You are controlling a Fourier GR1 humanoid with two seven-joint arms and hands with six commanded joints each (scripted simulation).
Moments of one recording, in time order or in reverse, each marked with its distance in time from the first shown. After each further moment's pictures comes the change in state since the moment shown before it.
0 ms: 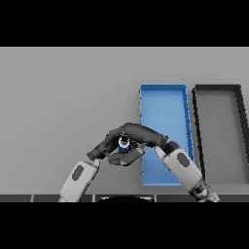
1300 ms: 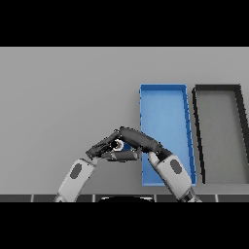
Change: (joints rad) left arm -0.028 0.046 0.000 0.020 -0.065 -0.045 0.027; right arm 0.097 0.184 -0.024 -0.034 0.052 -0.017 -0.055
